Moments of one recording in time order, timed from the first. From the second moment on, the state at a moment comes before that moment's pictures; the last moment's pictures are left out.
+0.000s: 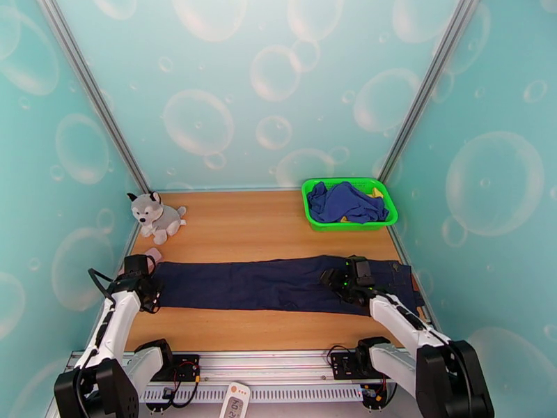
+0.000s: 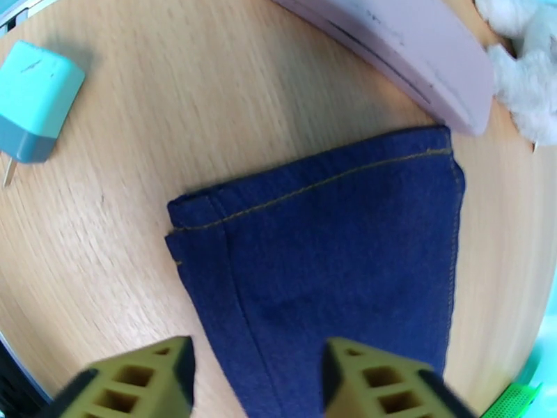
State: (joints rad) left arm 0.22 1.00 0.61 -0.79 -0.11 -0.94; right arm 0.00 0.99 0.40 -0.34 -0.17 0.72
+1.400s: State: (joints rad) left arm -0.14 1.30 0.57 -0.37 -0.05 -0.82; right arm -0.93 1.12 0.45 -0.63 -0.10 0.72
